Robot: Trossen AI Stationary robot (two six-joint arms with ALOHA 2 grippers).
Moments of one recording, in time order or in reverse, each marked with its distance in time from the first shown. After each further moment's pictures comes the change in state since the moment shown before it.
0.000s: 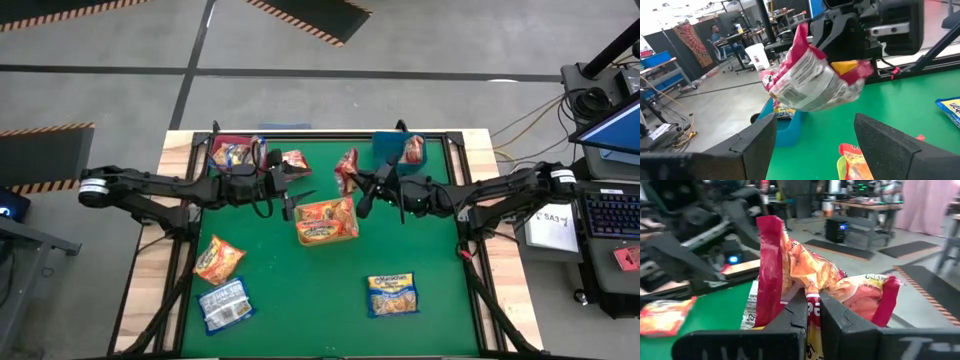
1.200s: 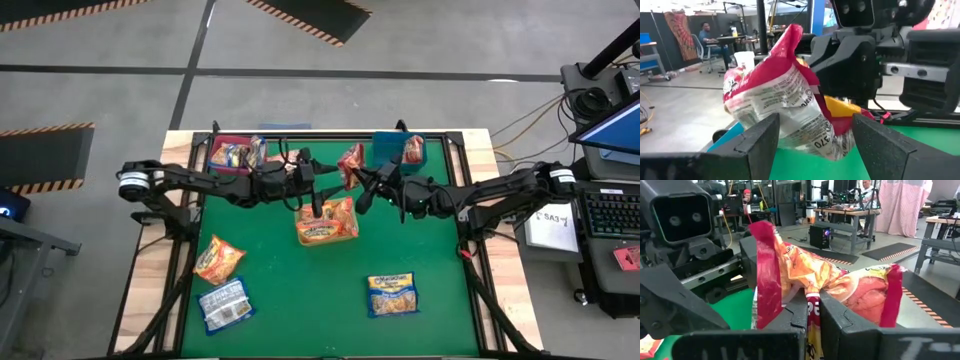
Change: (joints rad) left arm 0.043 0.352 0.172 0.291 0.083 -0.236; right arm 0.016 0.008 -0.007 0.053 0.091 0.002
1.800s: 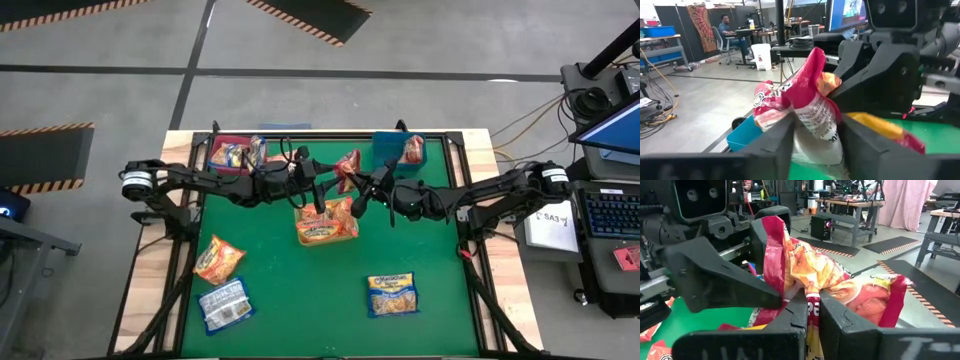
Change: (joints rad) left arm 0.008 0.023 0.000 -0.010 -0.078 0.001; right arm 0.000 0.067 0.000 0.008 -0.008 0.013
